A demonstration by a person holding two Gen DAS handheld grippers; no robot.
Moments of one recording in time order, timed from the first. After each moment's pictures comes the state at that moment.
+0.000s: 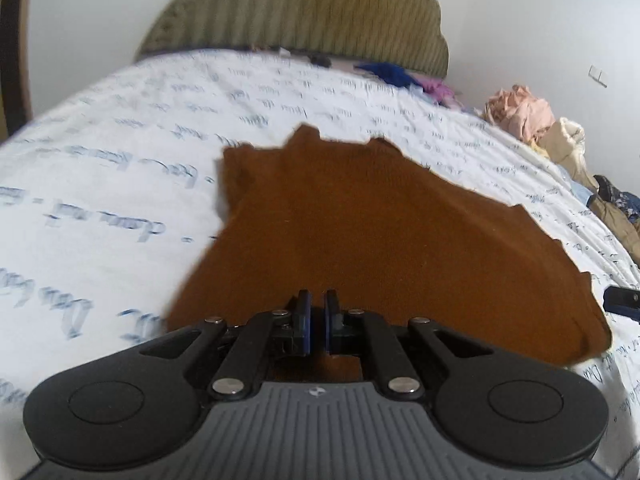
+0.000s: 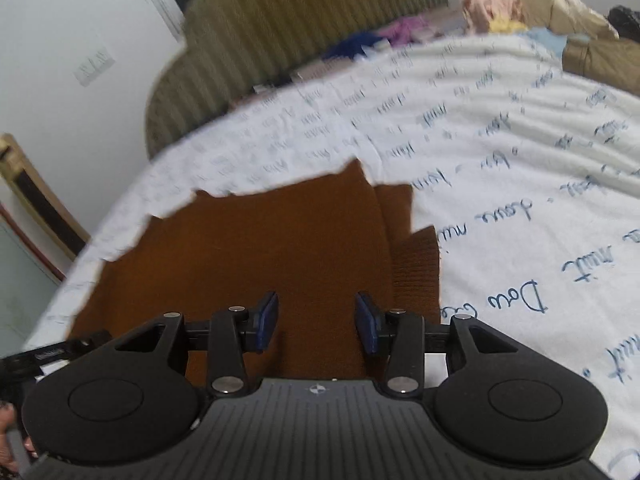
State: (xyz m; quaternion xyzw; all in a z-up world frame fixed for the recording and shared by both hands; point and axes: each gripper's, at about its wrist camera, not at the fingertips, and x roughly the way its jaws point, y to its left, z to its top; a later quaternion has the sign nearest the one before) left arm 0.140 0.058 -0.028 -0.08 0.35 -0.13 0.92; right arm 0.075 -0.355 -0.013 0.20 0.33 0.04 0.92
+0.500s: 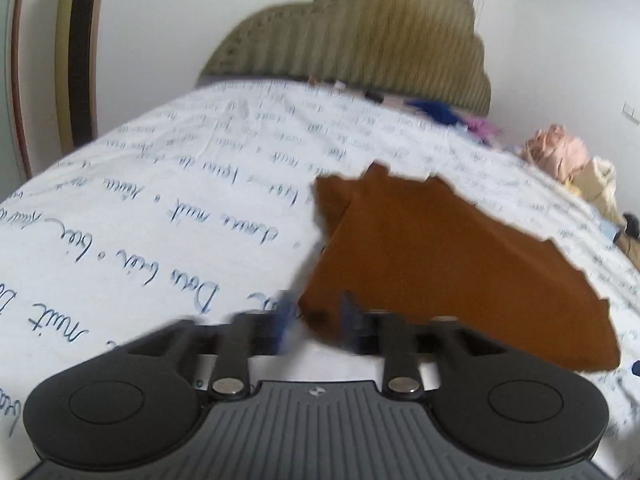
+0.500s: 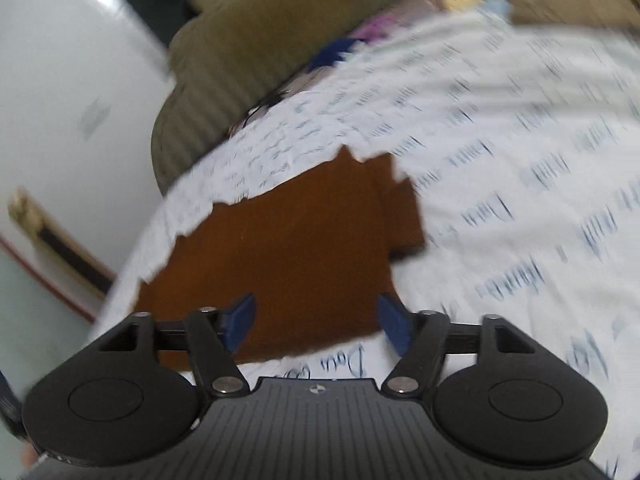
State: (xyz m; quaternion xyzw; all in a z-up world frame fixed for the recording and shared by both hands) left arm 0.110 0.114 -0.016 -0.10 0.33 -0.06 0.94; right arm 0.012 -0.374 -0.024 0.34 0.31 0.03 0.89
